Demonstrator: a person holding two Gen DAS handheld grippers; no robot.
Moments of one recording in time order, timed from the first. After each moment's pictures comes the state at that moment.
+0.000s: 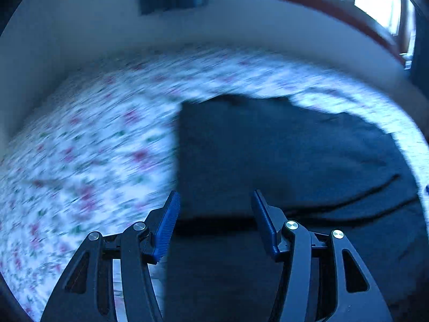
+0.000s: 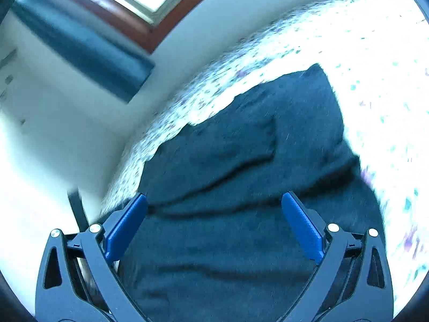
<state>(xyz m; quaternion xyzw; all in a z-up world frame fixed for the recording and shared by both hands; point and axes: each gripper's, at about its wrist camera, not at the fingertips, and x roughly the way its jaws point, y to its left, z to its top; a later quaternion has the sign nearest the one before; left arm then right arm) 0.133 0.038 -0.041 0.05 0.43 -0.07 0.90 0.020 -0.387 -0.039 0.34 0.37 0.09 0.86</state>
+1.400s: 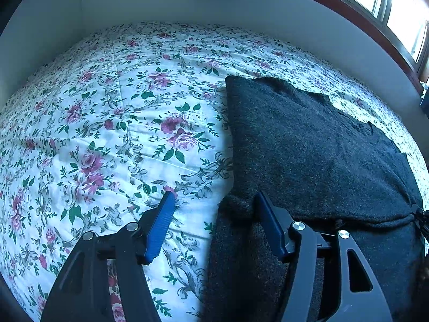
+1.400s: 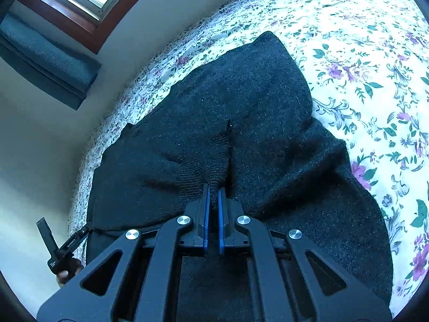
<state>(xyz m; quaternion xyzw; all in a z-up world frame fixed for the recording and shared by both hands) 0.148 0.085 -0.071 -0.03 0.45 -0.06 0.89 0.038 -0.390 -0.097 0.34 0.40 0.02 0.85</state>
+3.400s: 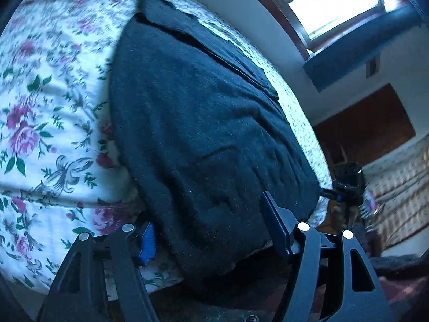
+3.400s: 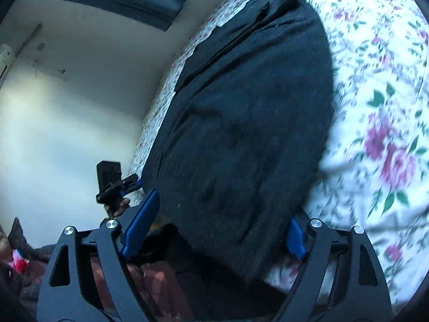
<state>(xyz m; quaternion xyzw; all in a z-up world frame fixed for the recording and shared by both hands) -0.119 0.110 -0.065 -0.17 0.51 -0.37 0.76 -0.243 -0.378 -0.084 0.35 0.46 0.28 0.77</state>
